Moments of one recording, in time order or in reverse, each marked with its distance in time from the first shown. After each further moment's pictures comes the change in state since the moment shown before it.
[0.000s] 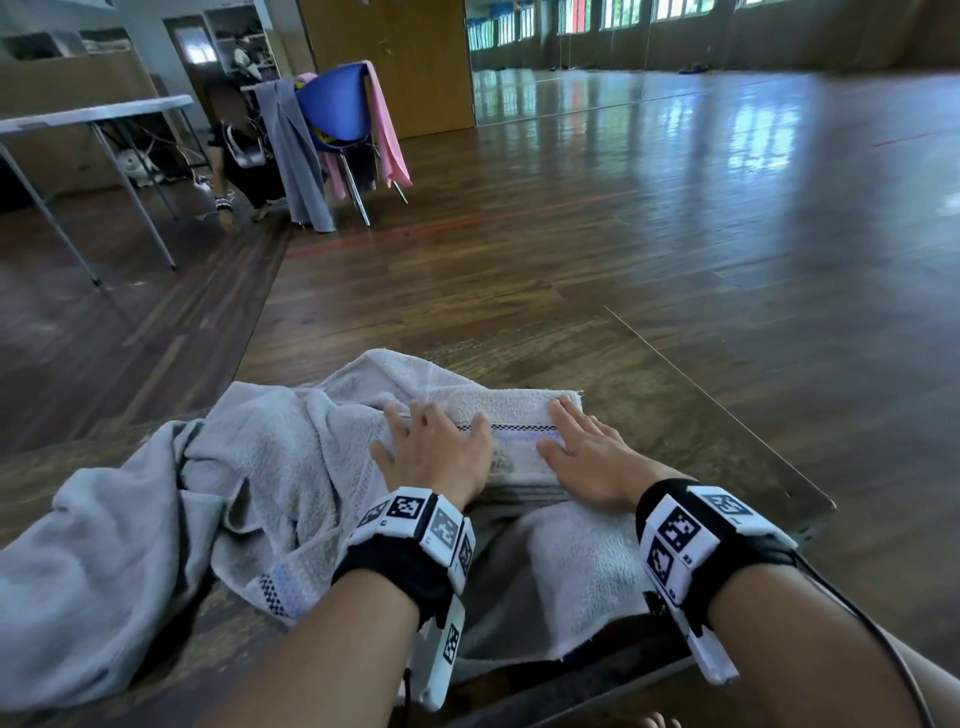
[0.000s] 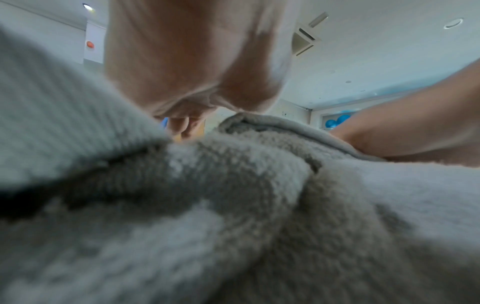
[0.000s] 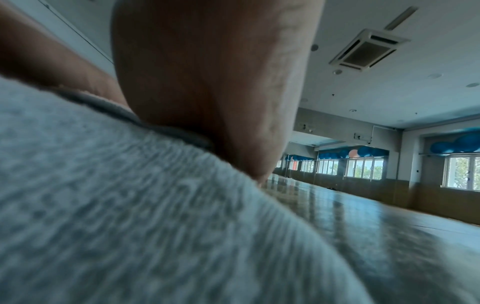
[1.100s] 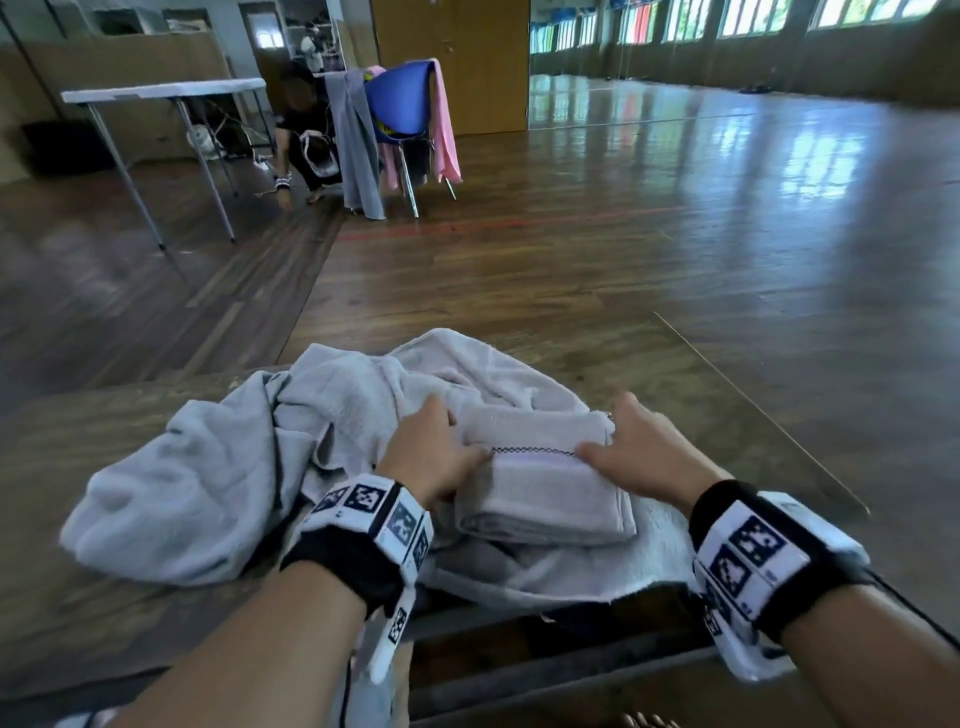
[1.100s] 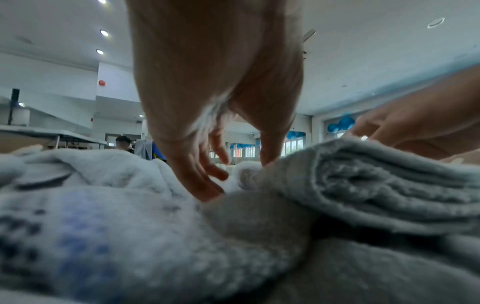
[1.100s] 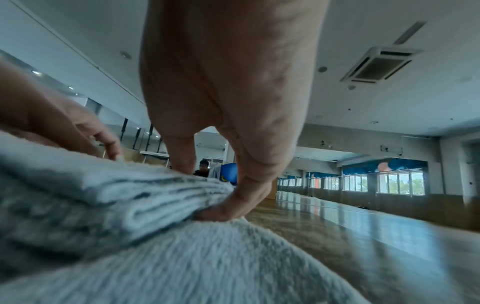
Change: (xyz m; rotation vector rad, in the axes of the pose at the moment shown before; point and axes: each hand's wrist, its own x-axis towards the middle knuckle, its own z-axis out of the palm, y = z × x) left_hand -0.040 -0.072 -0.066 -0.194 -0.113 0.101; right_hand -0.038 -0.034 0.001 0.076 0.207 0.038
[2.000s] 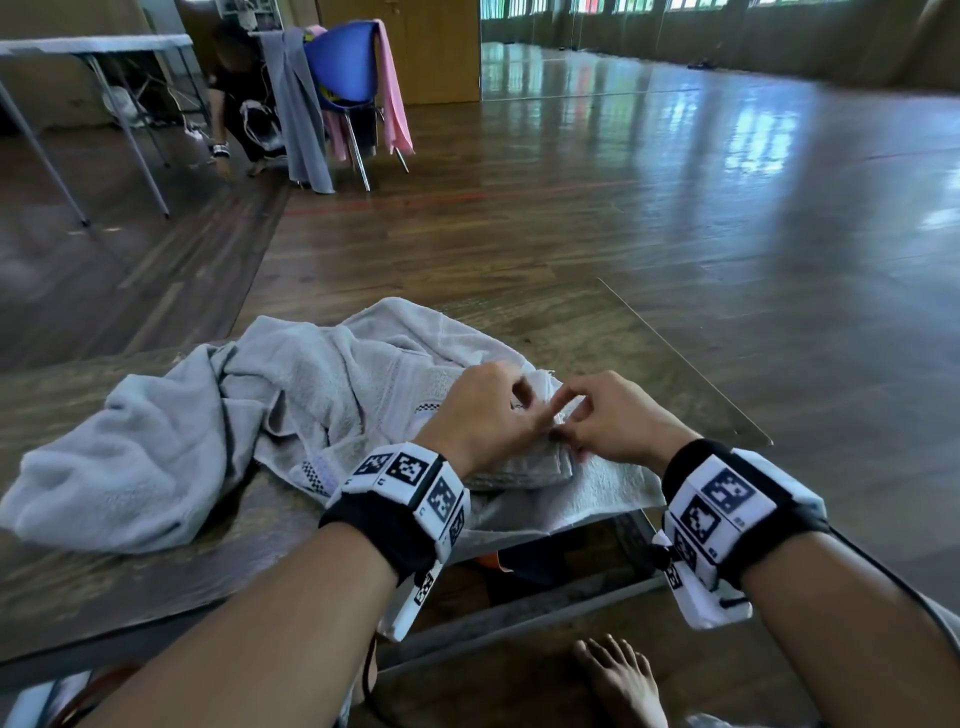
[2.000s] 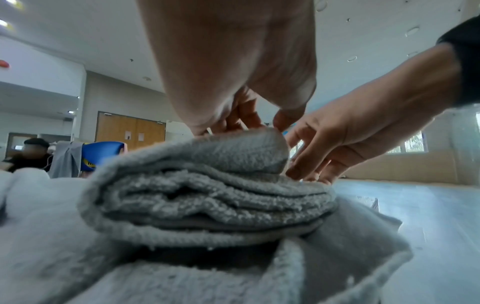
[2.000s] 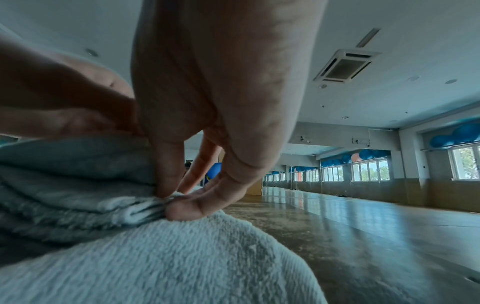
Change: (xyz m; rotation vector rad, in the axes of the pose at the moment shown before) left_hand -0.037 0.075 0.038 -0.154 0.002 0.530; right_hand -0.035 0.022 -0.017 0.168 -0.012 -0.068
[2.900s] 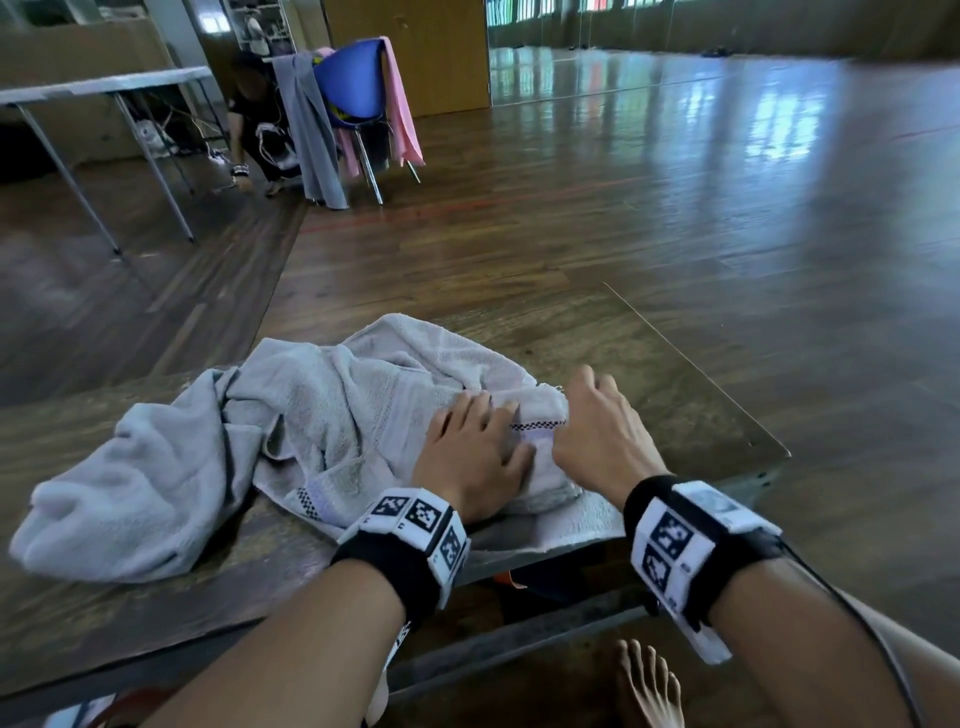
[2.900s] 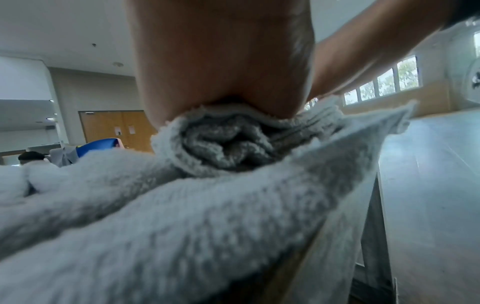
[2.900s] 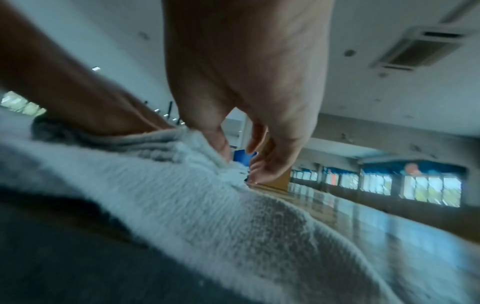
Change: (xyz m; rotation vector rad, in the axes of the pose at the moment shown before) left_hand -0.004 -0.032 0.031 0.502 -0.245 -0.172; right_hand 0.001 -0.007 0.020 -0.213 0.233 -0.015
